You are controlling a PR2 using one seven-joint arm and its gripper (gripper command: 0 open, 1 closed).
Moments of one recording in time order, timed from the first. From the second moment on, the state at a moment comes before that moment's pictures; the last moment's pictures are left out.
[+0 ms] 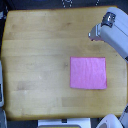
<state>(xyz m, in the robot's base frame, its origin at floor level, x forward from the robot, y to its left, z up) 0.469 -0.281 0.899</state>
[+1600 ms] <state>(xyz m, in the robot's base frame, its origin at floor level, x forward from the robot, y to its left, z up) 0.377 -0.347 0.890</state>
